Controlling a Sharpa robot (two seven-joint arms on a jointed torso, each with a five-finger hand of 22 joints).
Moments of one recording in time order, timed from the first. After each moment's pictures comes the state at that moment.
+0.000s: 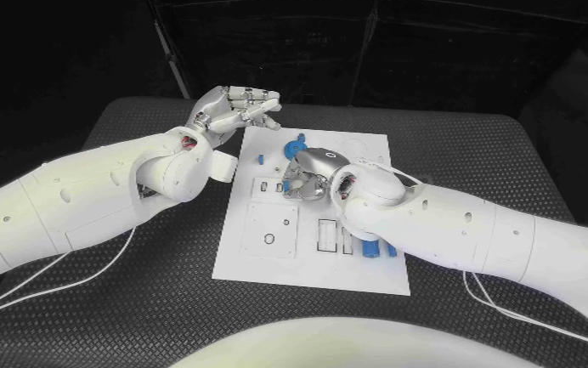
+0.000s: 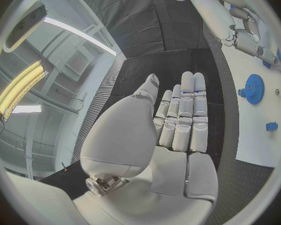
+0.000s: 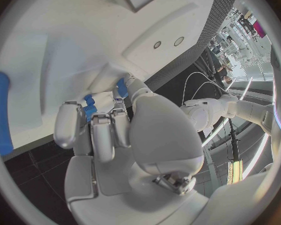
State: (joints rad) left arm 1.09 -0.86 0.07 1.50 -0.14 -0.24 0.41; left_hand 1.45 -0.04 0.06 0.16 0.05 0.97 0.20 0.10 0.07 1.10 0.14 0.10 0.07 1.22 0.07 0.29 0.39 0.17 1.05 0.18 0.42 0.19; right arm 0.99 -0.46 0.04 1.41 -1.60 -0.27 -0.32; right_hand 1.37 -0.07 0.12 0.07 0.20 1.02 0.15 0.10 0.08 1.46 0.06 1.43 1.31 1.47 -0.02 1.55 1.31 0.08 1.33 0.09 1.42 1.17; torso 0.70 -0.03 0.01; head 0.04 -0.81
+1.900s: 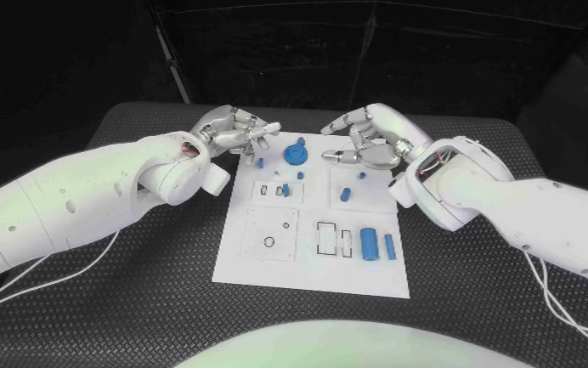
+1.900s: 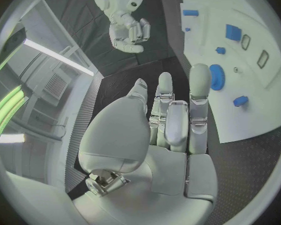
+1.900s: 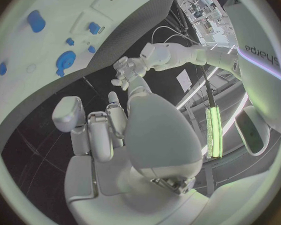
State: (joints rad) left arm 1.09 -0.87 0.07 1.47 -0.44 -0.21 0.11; left_hand 1.29 -0.02 -0.04 0.28 0.05 1.13 0.09 0.17 0.11 1.41 0.02 0.37 0.29 1.47 -0.04 1.29 1.27 0.14 1.34 0.06 0.92 0.64; right arm 1.00 -0.85 0.19 1.70 -1.18 -0.42 0.06; right_hand 1.47 -0.10 -0.08 0.25 0.29 0.87 0.17 0.18 0.08 1.36 0.09 1.34 1.29 1.47 0.01 1.51 1.31 0.09 1.24 0.13 1.33 1.03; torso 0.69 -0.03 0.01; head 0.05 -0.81
